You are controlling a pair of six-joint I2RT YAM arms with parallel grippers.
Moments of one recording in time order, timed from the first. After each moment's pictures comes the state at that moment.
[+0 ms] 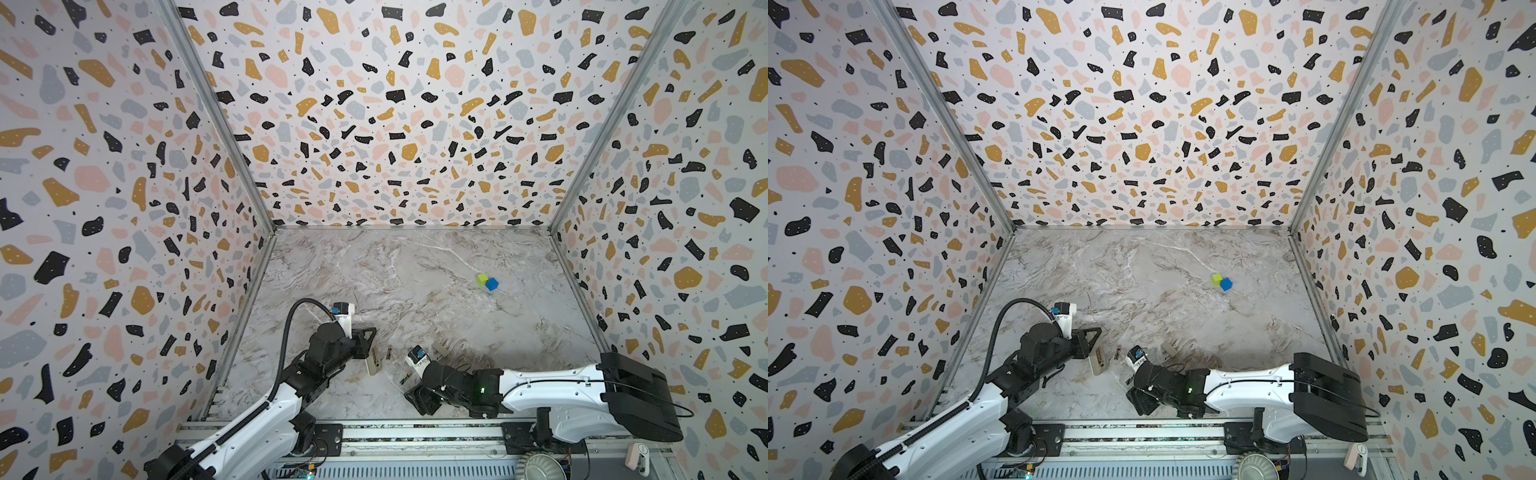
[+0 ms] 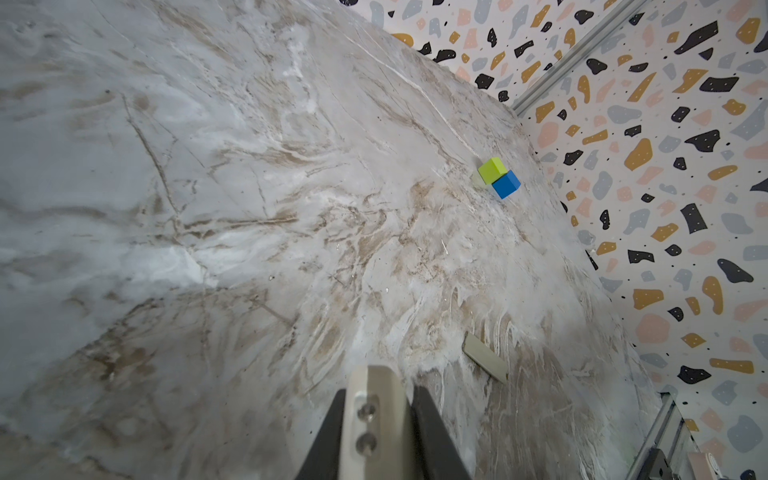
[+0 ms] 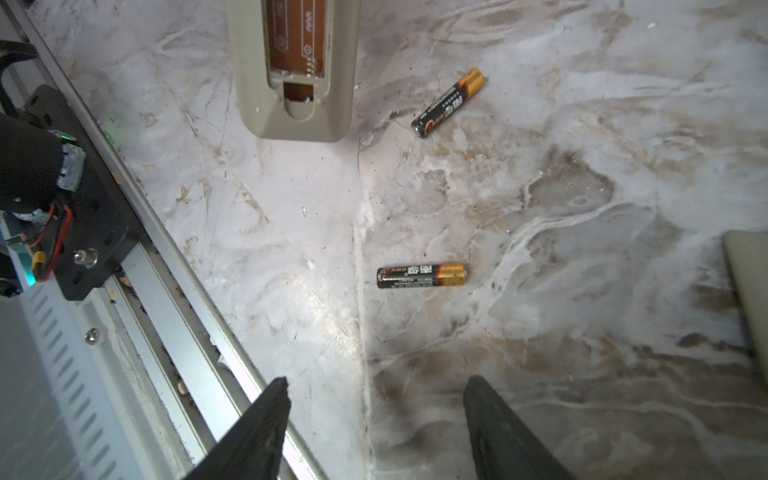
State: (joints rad) left arm -0.52 0.80 0.25 0.07 0.15 -0.61; right arm 1.34 1.36 0.60 -0.09 0.12 0.57
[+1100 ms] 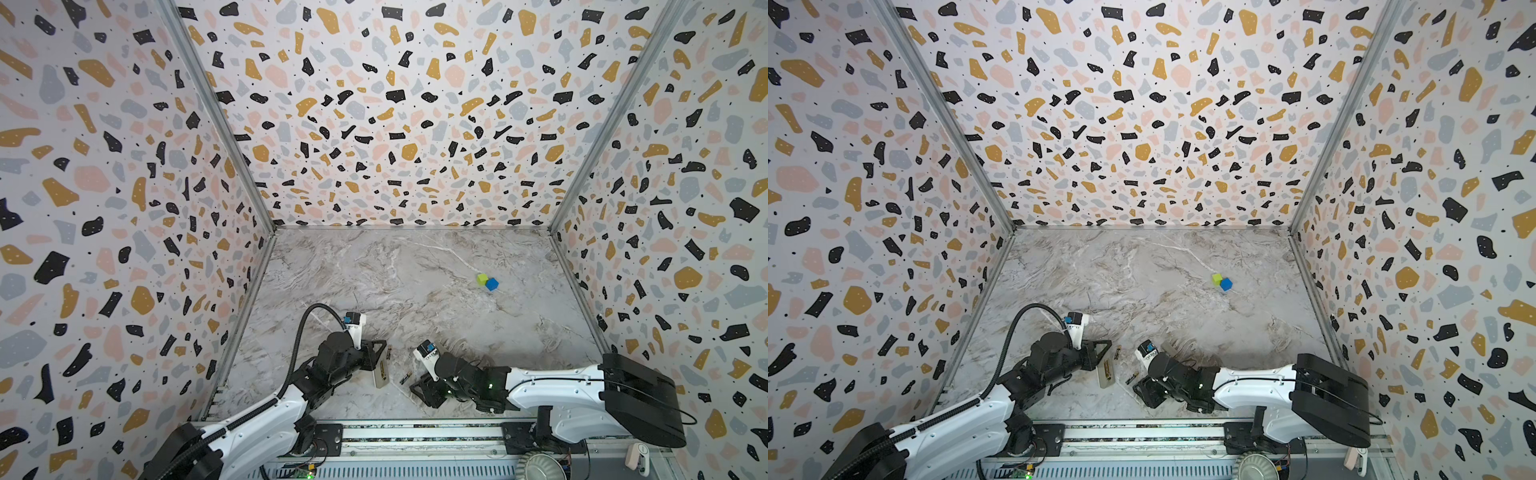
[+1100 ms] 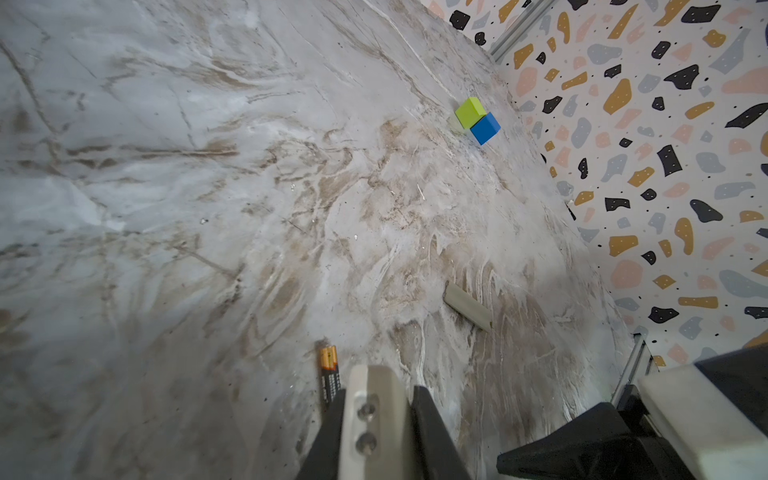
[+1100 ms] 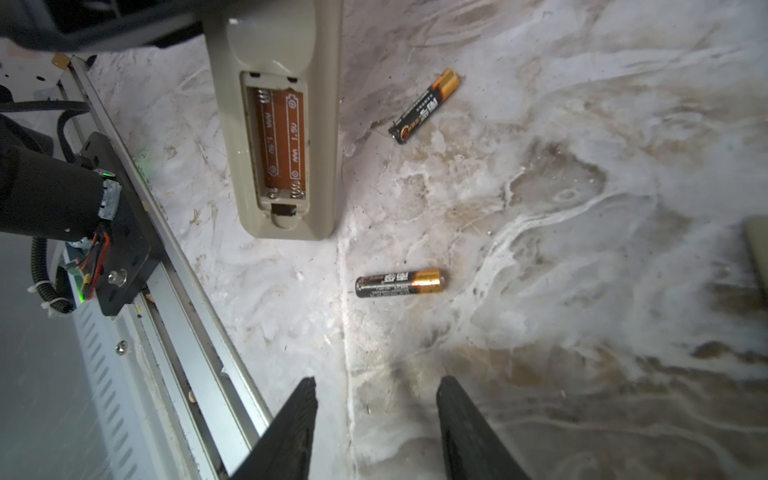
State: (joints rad) left arm -0.64 0.89 0.18 0.23 0.17 -0.64; right arm 1.22 1.34 0.48 0.10 -0.02 0.58
